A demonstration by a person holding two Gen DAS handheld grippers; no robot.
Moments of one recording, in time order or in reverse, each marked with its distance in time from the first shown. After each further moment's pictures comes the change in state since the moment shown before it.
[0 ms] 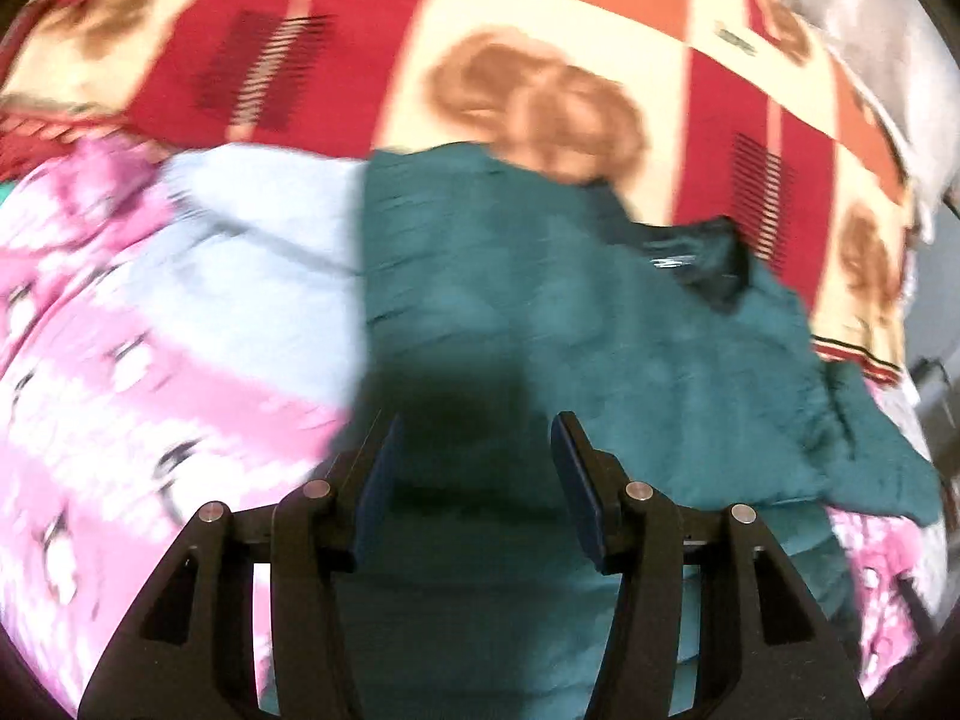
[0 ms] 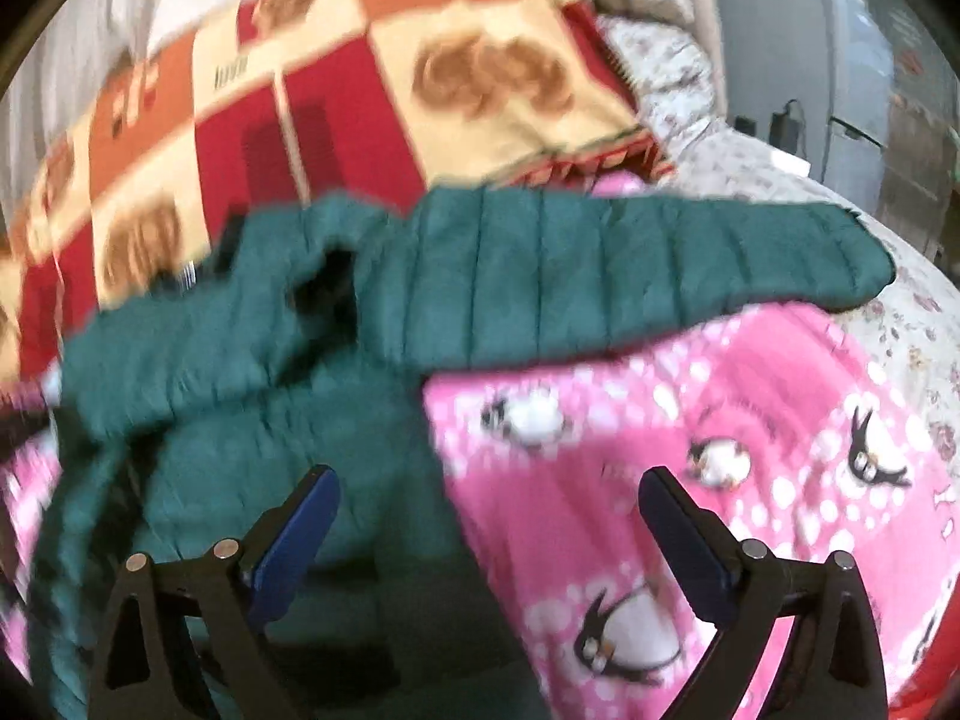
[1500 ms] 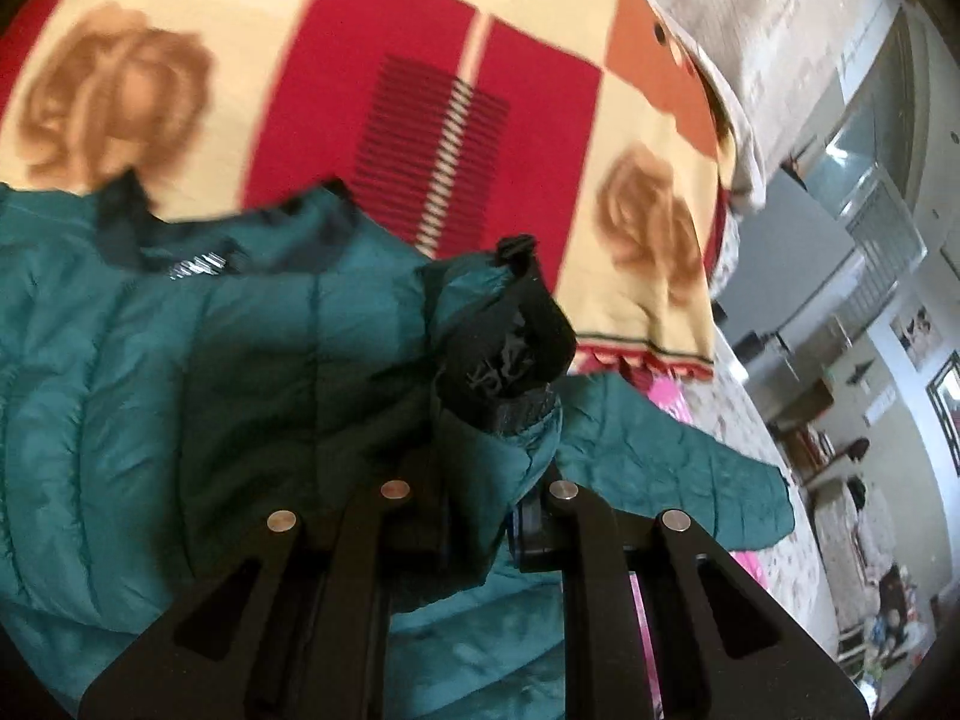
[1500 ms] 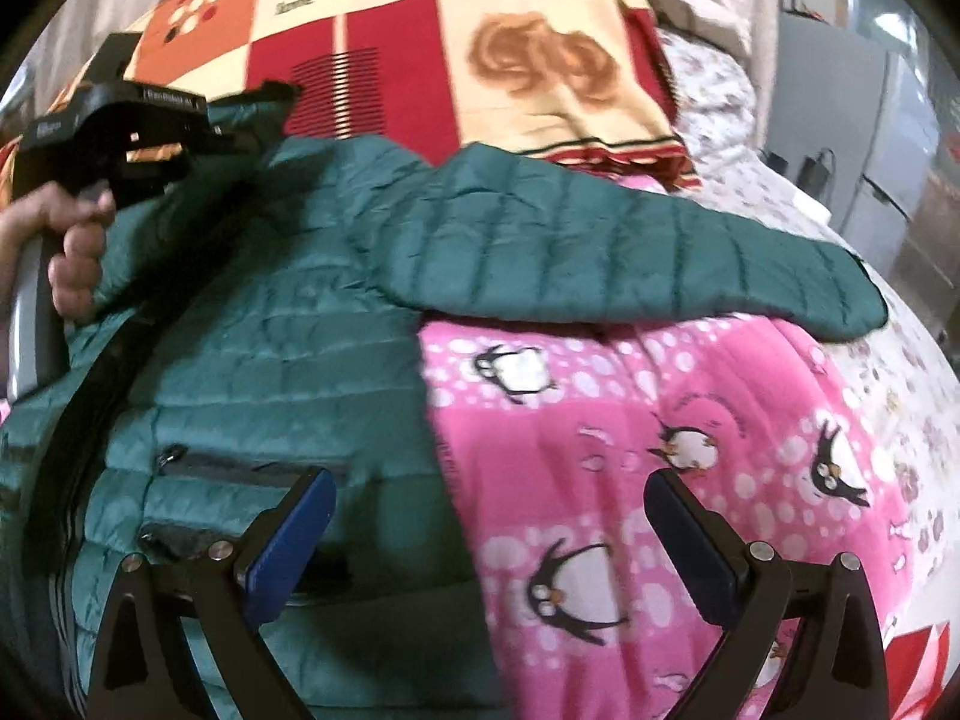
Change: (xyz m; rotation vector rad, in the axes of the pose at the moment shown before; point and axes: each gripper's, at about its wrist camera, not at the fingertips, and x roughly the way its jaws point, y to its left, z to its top) left arm 0.064 -0.234 0.026 0.104 0.090 -0.516; right arm -0.002 0.014 -0.034 -0.234 0.133 -0.035
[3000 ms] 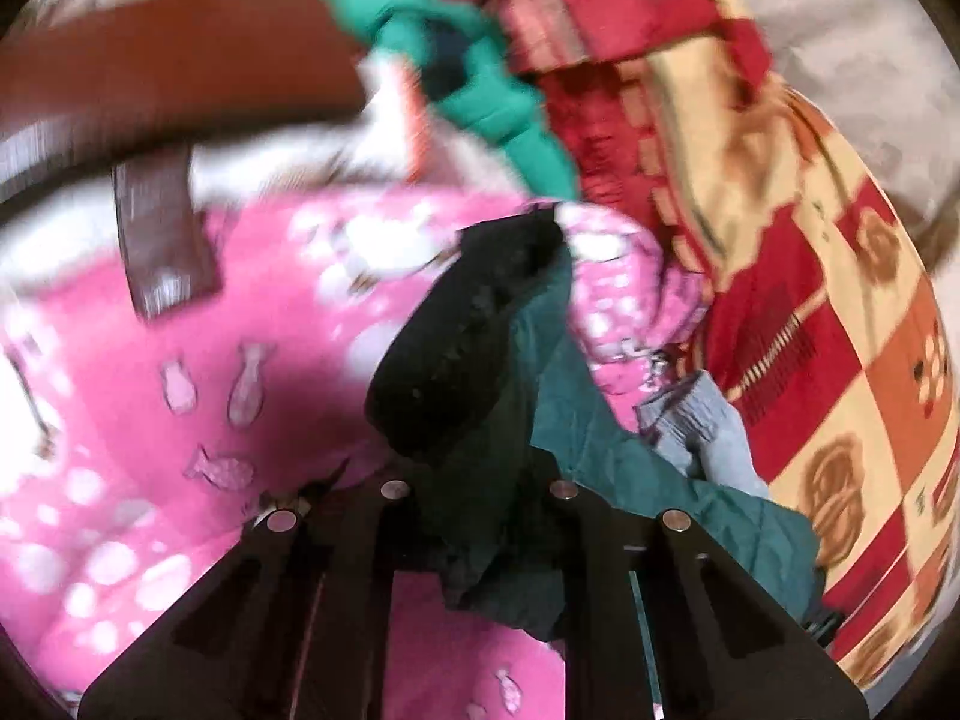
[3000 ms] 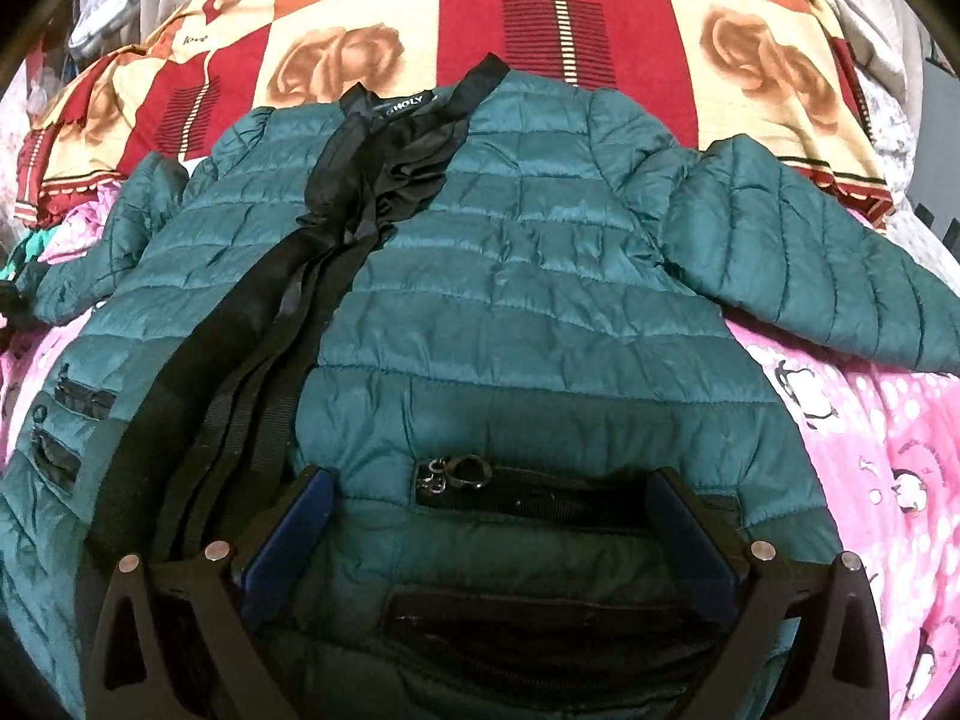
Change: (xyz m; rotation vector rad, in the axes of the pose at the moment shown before) left arm -0.395 0.429 -0.111 -0.725 -0.531 0.664; right arm 0.038 0.144 -0.008 -0.179 0.047 0.233
